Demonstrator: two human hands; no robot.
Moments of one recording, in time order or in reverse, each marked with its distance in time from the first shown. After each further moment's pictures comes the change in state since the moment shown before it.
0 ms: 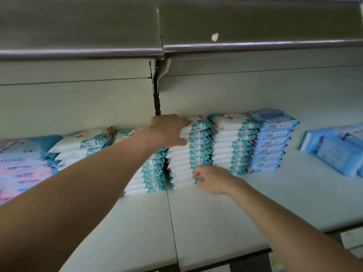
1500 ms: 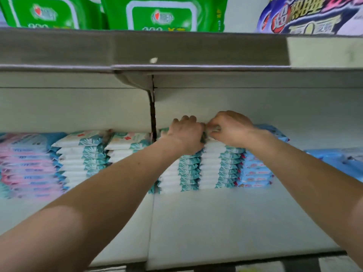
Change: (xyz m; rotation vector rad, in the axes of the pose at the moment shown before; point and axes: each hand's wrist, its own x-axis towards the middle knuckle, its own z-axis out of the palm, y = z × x) left_hand 0.000 0.086 -0.030 -0.068 0.160 -0.093; right_hand -0.008 0.038 -0.146 -0.289 0.469 -0.216
